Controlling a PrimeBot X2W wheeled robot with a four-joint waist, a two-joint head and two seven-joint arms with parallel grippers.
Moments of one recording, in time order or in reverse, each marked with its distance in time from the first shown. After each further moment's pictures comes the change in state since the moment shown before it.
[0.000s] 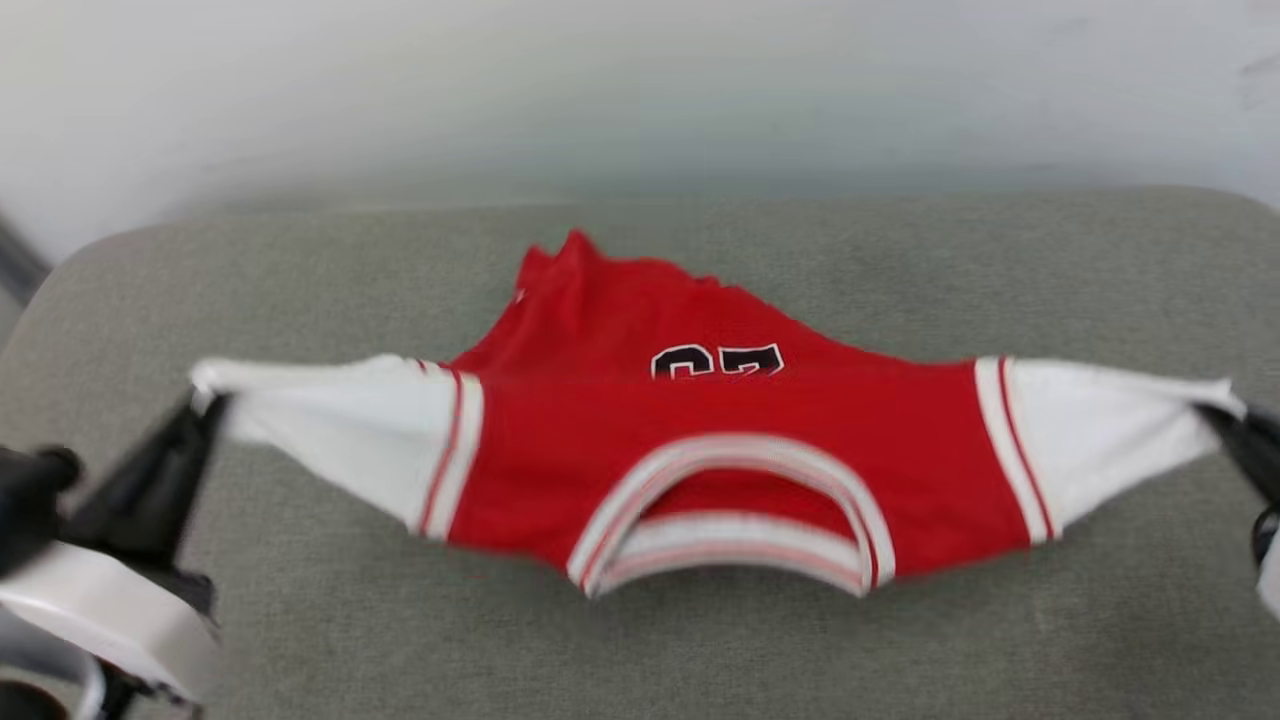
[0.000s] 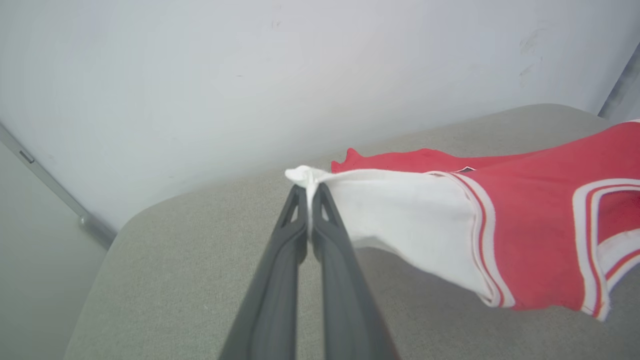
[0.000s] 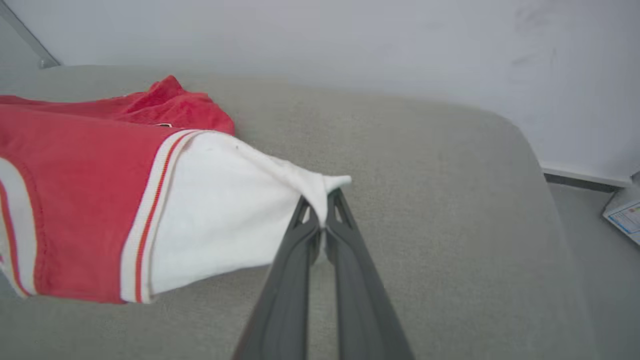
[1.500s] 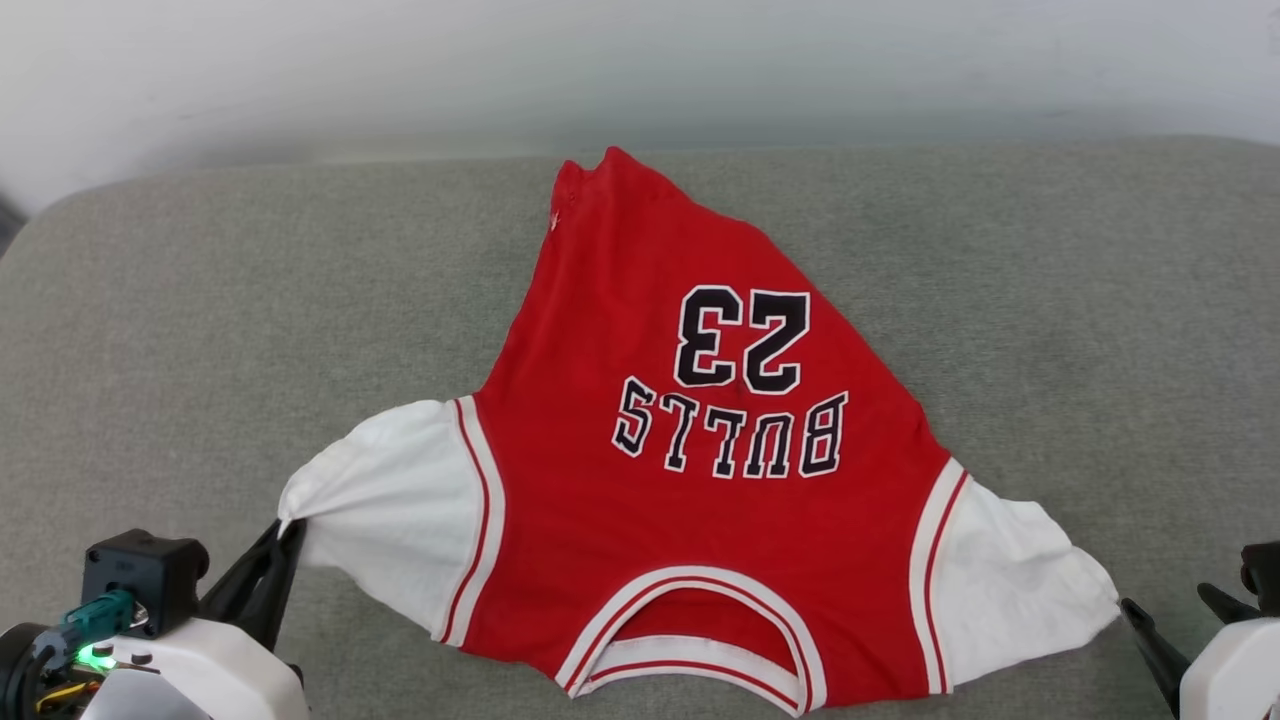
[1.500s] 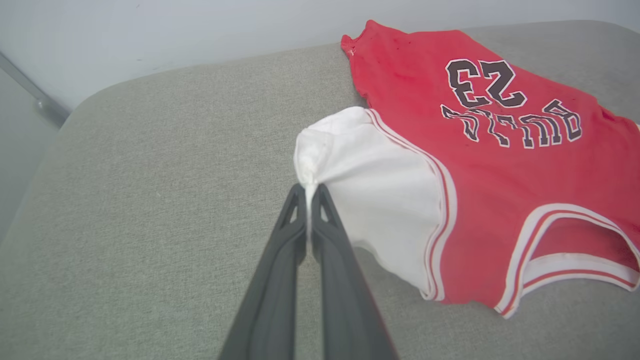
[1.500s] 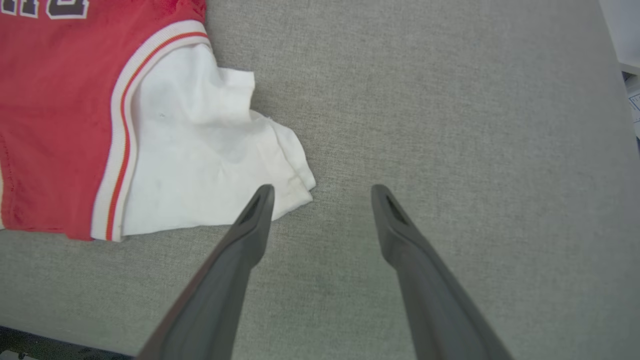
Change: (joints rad) left arm 0.095 -0.111 -0.087 0.157 0.091 0.050 0.004; right arm 0.251 0.052 0.080 0.154 -0.235 0.000 -0.222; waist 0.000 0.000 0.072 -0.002
